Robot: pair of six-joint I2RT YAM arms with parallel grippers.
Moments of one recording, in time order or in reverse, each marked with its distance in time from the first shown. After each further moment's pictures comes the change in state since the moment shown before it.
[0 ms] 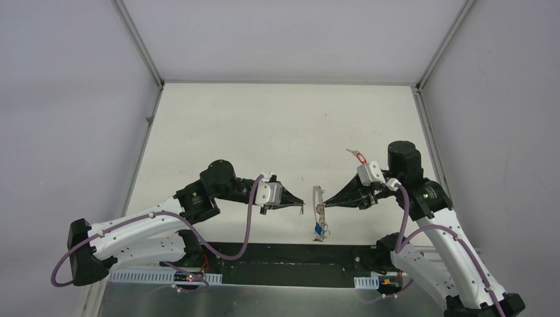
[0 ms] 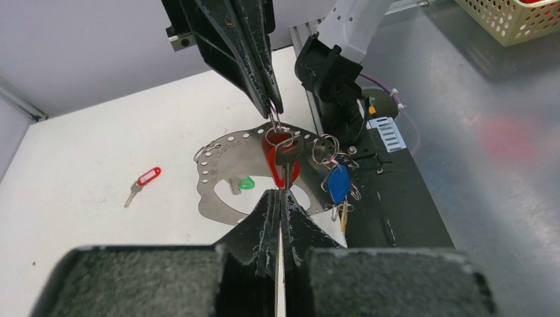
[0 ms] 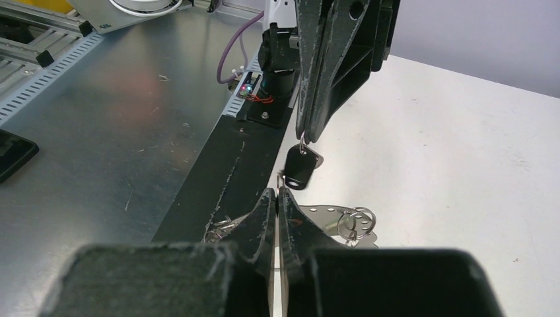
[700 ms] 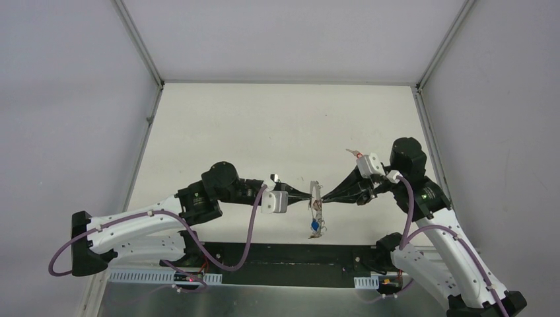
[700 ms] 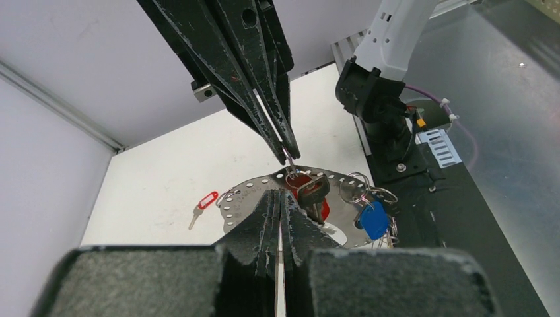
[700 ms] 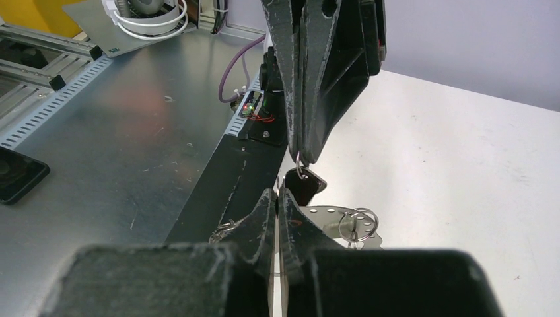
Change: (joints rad) left arm -0.120 0.034 0.093 -0.015 -0.177 0.187; right arm 0.037 -0.001 -0.009 0.273 0.002 0.281
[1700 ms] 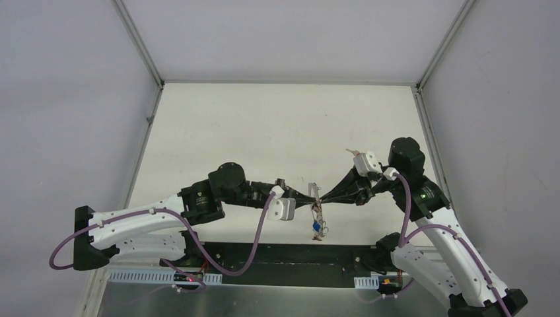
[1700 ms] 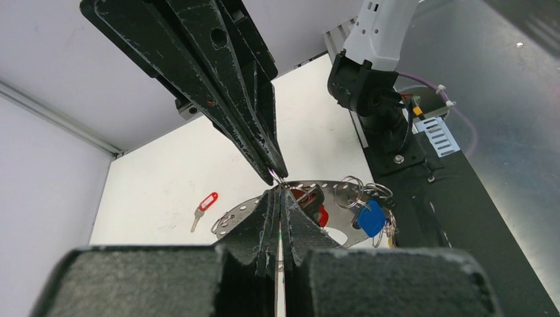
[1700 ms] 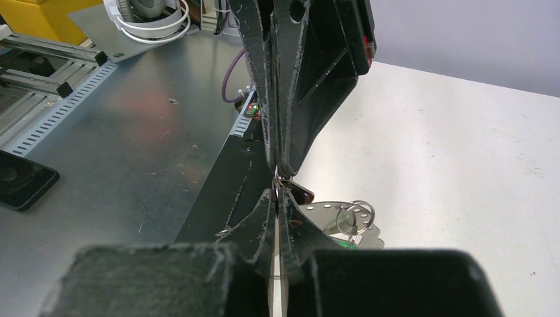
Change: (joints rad) left arm -0.059 0.042 0.066 -0.078 -0.037 0.079; right arm 0.021 0.006 0.000 0.015 0.034 0.064
